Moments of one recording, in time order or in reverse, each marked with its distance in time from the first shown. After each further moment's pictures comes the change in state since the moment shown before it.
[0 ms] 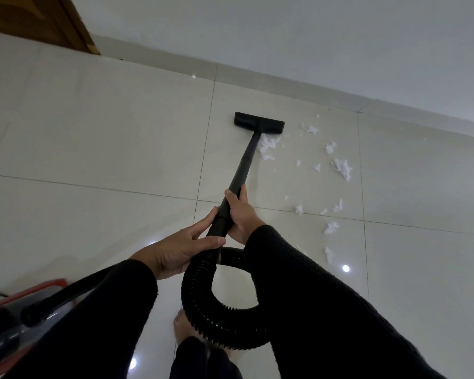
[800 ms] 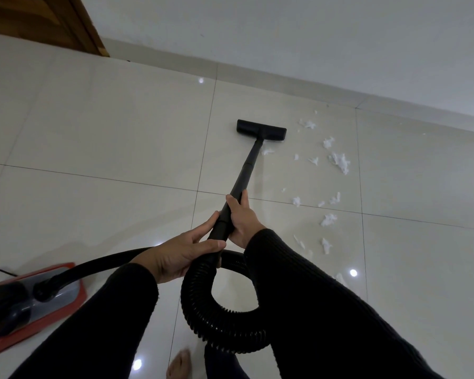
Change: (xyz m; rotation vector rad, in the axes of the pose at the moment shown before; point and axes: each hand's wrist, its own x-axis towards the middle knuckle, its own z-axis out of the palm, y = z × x) left_hand -0.037 -0.038 0.057 0.025 0.041 0.000; right_hand -0.054 0.032 -0.037 -0.014 0.002 0.008
